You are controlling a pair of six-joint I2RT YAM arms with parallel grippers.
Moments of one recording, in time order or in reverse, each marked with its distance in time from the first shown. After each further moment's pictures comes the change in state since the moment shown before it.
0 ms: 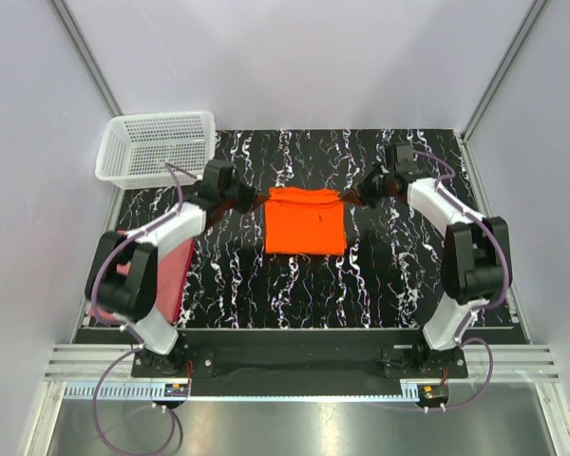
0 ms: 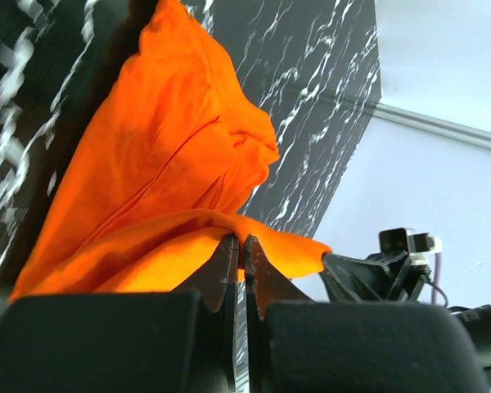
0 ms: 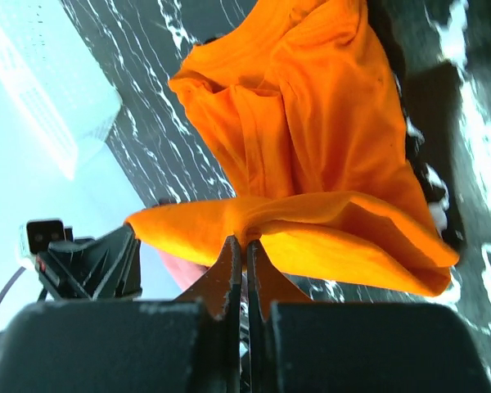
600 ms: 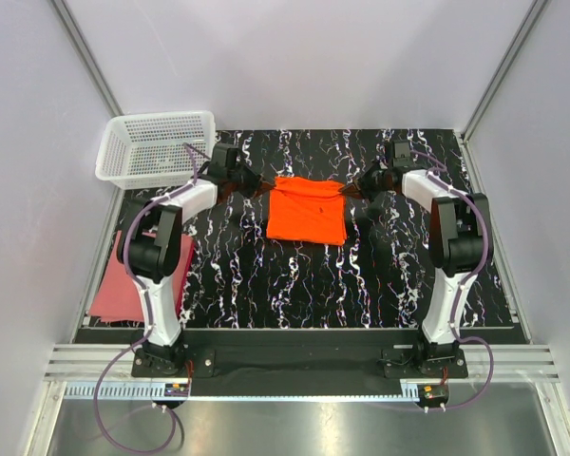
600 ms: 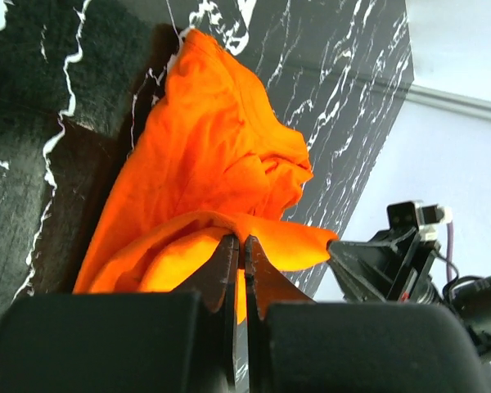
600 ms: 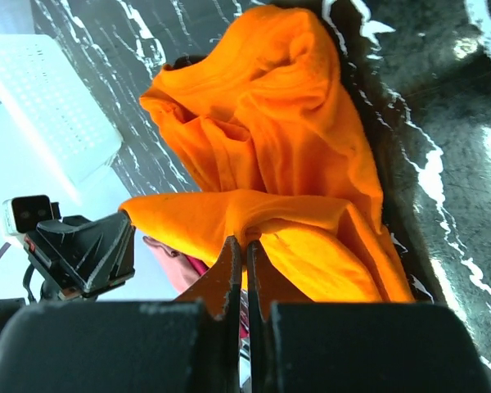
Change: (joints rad) left arm 0.084 0.392 0.344 -0.009 0.179 0.174; right arm -0.058 0.282 0.159 0.086 -0.077 -0.013
